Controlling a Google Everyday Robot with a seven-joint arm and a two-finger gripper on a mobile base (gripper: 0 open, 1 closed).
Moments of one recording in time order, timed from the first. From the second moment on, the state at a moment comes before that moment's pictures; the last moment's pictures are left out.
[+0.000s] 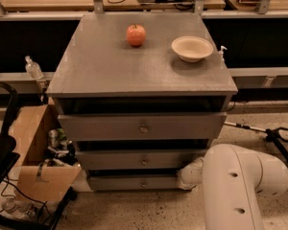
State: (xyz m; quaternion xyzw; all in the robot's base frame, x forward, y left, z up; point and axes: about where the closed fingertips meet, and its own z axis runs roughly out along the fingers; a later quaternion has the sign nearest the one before) arm 0.617 -0.207 0.175 -0.69 0.71 -0.04 0.13
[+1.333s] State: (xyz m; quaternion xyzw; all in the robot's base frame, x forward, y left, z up) arm 0.617 -0.207 0.175 -0.69 0.71 -0.04 0.13
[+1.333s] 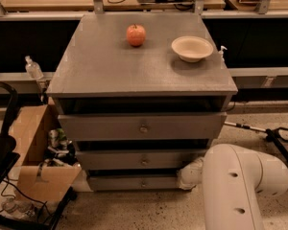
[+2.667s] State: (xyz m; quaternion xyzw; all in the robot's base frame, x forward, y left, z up) arm 0.616 -0.207 0.174 -0.69 0.71 -0.04 0.13
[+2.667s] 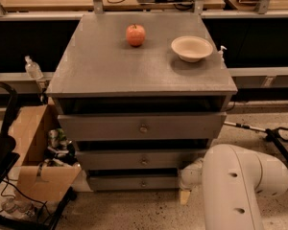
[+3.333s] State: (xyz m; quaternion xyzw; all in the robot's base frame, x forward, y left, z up) arm 0.601 -0.183 0.168 -0.71 0.70 -0.07 0.03
